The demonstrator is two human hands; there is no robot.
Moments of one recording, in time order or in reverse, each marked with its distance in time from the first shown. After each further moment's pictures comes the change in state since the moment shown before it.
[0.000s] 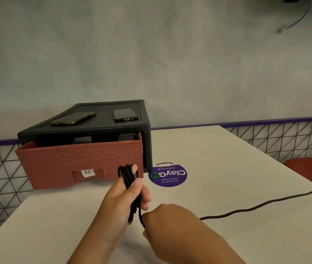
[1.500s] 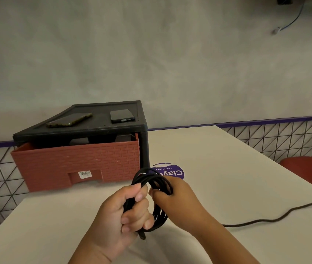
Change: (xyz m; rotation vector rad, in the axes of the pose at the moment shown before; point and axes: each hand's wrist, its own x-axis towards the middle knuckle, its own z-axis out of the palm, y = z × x) left_hand -0.004 0.009 -0.001 -0.460 -0.323 -0.354; right_hand 0.012 0.032 0.009 1.005 0.535 0.226
